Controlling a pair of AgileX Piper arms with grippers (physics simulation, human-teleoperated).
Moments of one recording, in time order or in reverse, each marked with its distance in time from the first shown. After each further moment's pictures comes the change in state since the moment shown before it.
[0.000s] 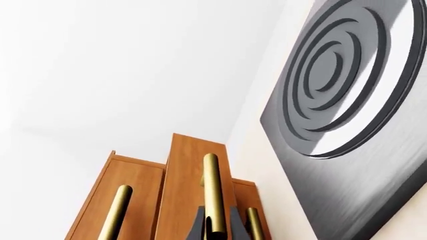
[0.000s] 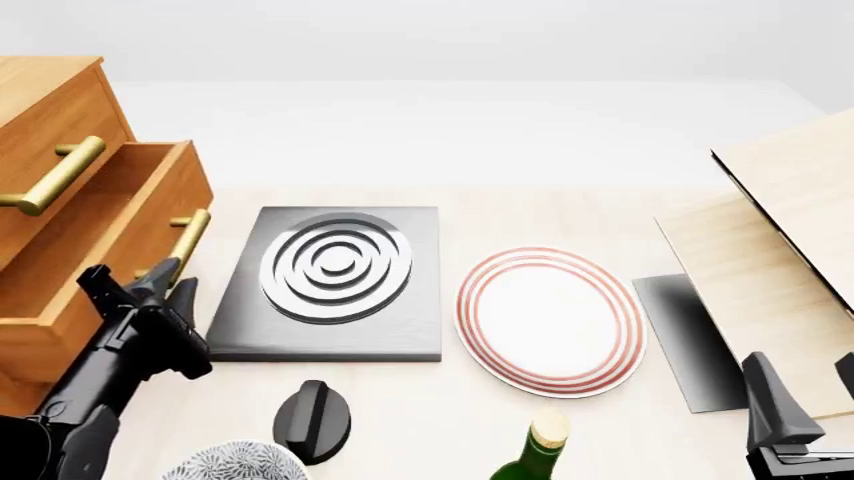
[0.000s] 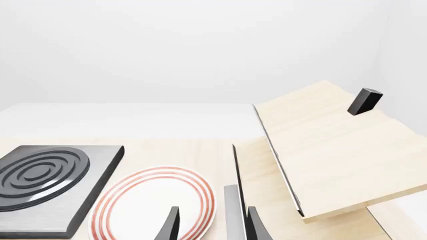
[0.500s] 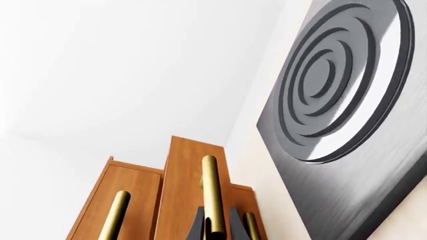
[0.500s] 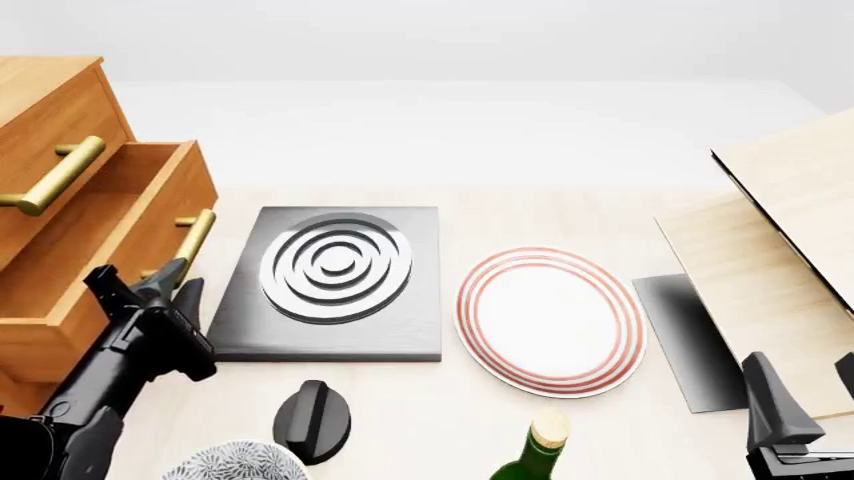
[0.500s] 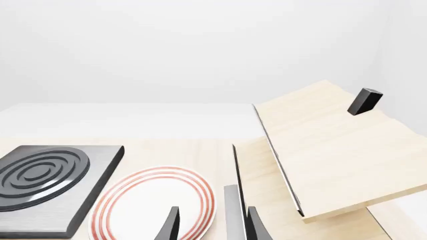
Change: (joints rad) left arm -0.025 -0.004 0.001 0.008 -0.002; right arm 0.000 0.000 0.000 0.000 0.000
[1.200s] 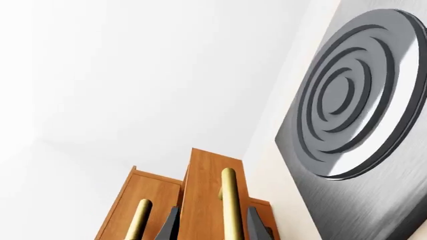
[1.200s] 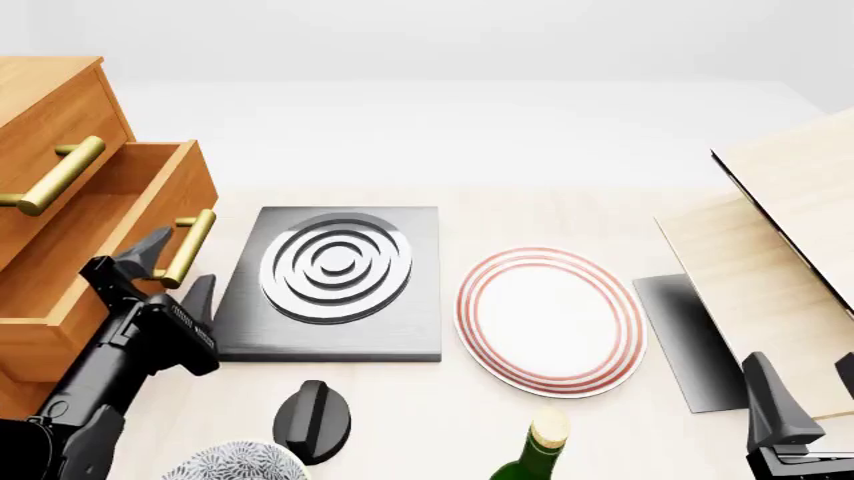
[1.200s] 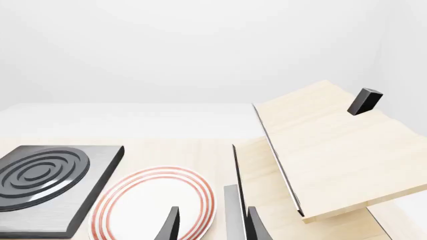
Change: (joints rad) left arm -0.038 -0.042 -0.003 -0.041 0.021; right arm 0.000 0.000 0.000 0.000 0.000
